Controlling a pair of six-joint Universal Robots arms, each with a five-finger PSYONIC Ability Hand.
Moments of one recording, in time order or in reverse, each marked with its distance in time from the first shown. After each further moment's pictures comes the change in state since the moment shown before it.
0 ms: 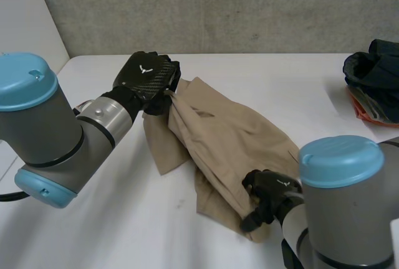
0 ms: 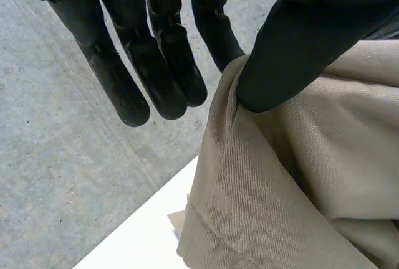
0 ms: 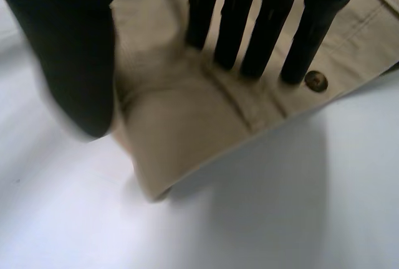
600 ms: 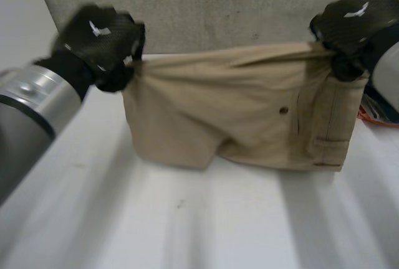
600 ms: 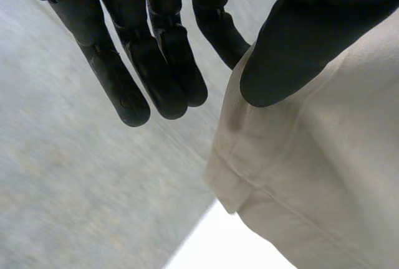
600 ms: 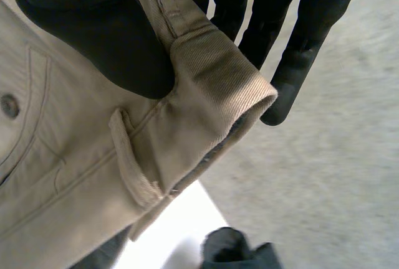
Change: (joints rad) left arm 0.009 0.311 -0.001 -0.262 -0.111 0.188; right arm -0.244 -0.268 -0.488 0.202 -0.107 -1.000; left_hand 0.000 0.003 0.005 0.004 0.000; right_hand 0.394 0.393 0.412 0.451 0.437
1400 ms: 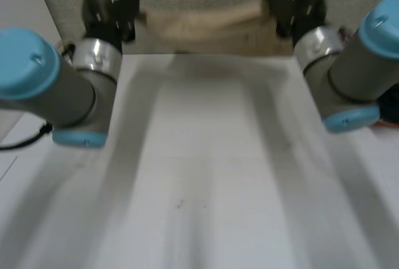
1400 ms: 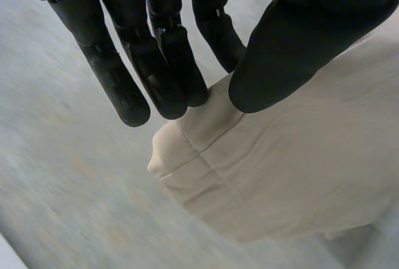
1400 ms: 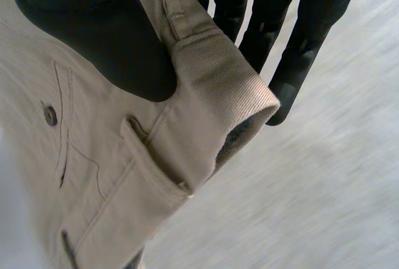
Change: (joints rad) left arm -0.007 -0.413 0.189 0.618 -0.166 0.078; right arm -0.025 0.483 -0.167 -0.731 -0.186 0.030; left_hand 0.000 0.002 0.002 0.000 0.020; right_hand 0.014 0.001 0.013 0.005 0.012
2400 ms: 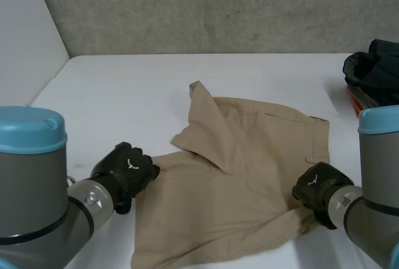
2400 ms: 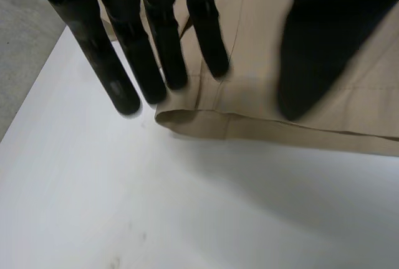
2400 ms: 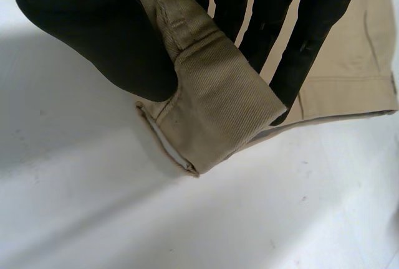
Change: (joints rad) left arm -0.086 0.235 -0.444 -0.798 0.019 0.160; right arm -0.002 -0.283 0.691 0.690 0.197 -0.244; left_hand -0.467 -0.458 -0.450 -0.460 -0.440; right_hand 0.000 0.000 0.001 0.000 0.000
